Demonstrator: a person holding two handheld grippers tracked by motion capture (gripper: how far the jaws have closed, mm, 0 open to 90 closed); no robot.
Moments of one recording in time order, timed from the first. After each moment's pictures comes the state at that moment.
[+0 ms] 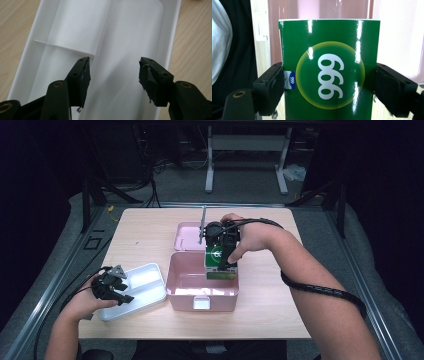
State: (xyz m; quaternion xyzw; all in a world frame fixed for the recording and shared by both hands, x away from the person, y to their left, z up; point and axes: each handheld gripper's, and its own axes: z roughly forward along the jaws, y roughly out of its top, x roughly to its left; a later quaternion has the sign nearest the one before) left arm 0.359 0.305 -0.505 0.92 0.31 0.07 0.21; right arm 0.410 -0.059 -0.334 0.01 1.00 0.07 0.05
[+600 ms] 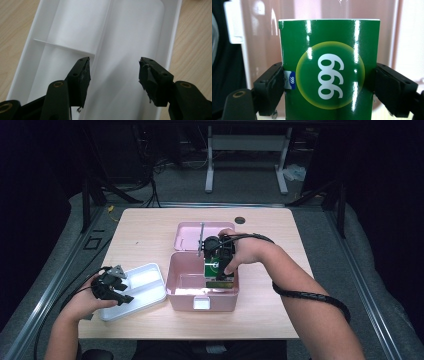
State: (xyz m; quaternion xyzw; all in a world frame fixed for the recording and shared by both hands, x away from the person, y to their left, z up) left arm 0.360 0.306 -0.507 0.92 0.31 0.07 0.21; right arm 0.417 -0.054 -0.392 0.02 1.00 0.06 0.04
